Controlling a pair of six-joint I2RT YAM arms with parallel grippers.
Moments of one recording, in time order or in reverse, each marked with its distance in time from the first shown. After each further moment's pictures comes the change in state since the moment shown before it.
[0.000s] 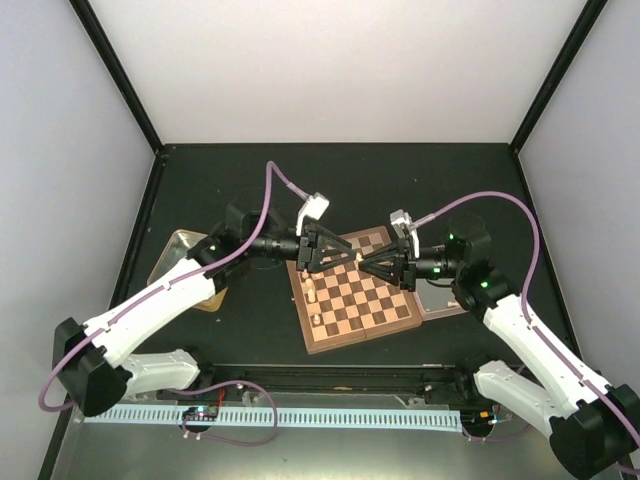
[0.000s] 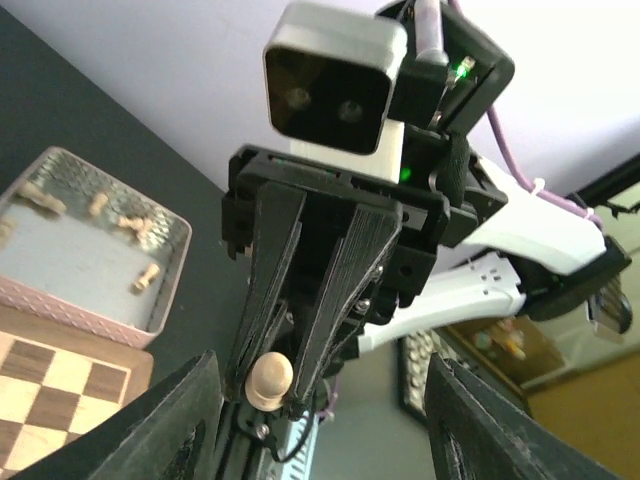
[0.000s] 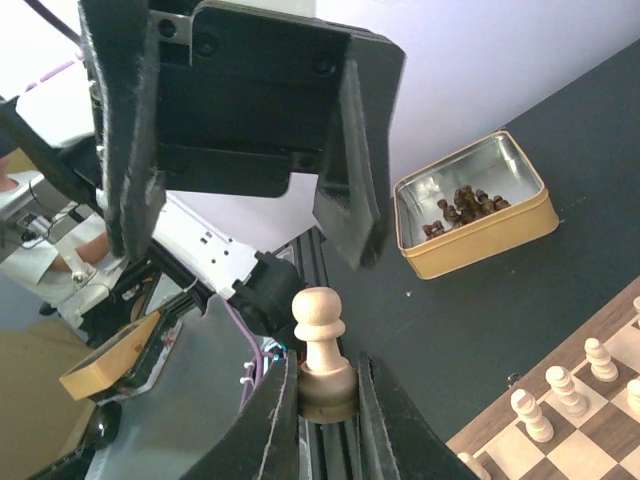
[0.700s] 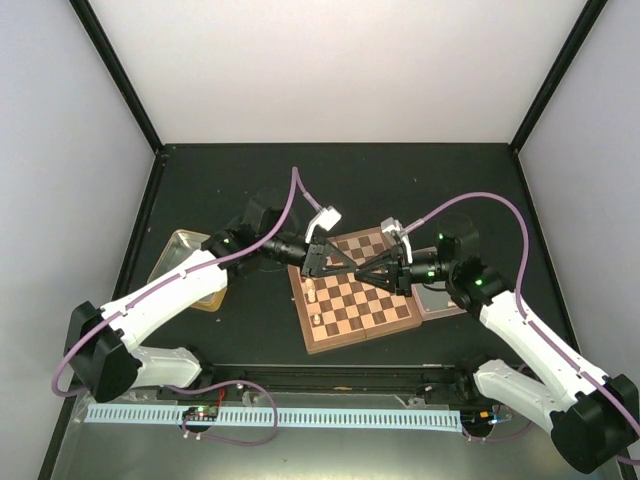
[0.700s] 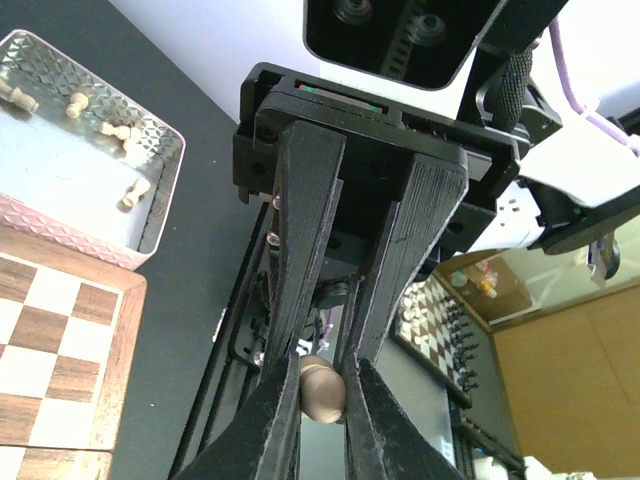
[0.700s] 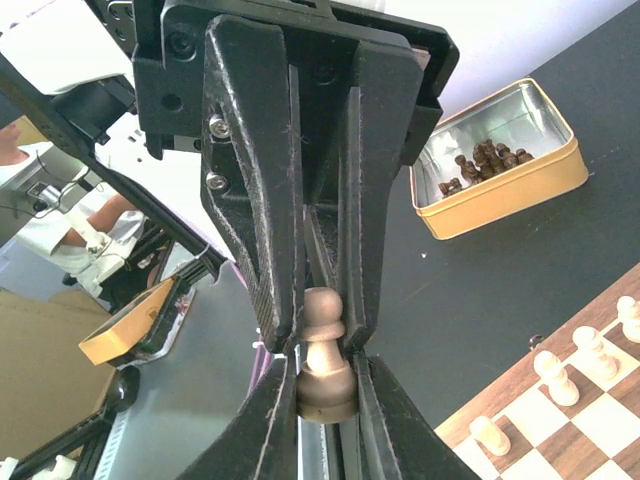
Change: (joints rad) left arm -0.006 0.116 0.029 -0.157 0.137 0.093; right arm 0.045 0.041 0.011 -0.102 -0.016 -0.085
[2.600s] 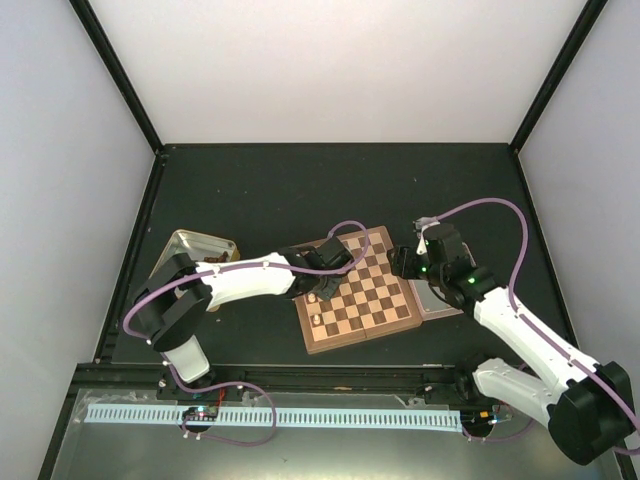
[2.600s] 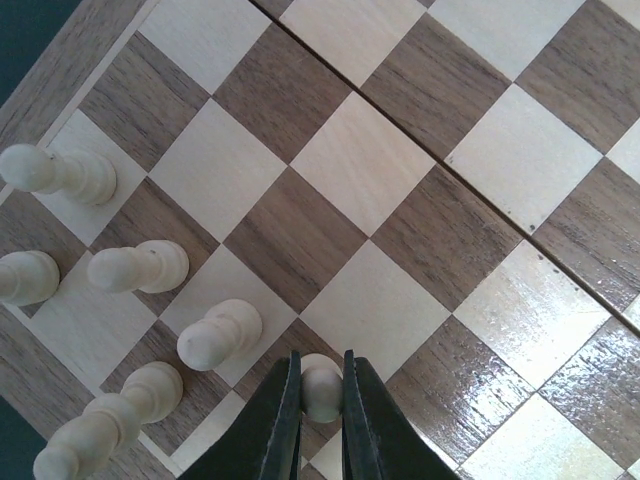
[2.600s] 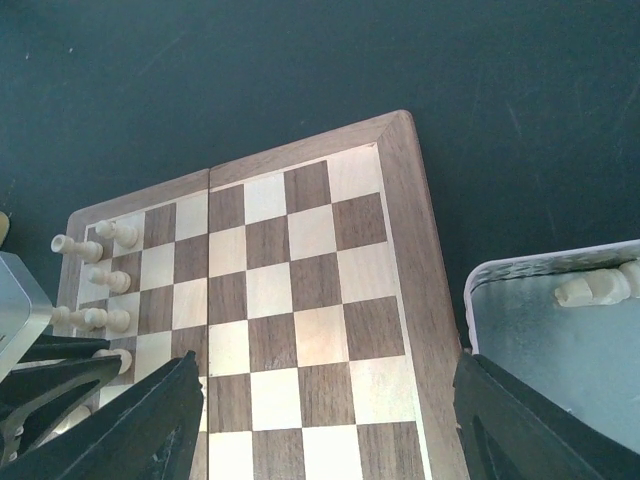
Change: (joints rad) left arm -0.224 0.416 0.015 -0.312 -1.210 0.187; right arm 0.003 0.047 -0.037 -0.292 1.057 0.164
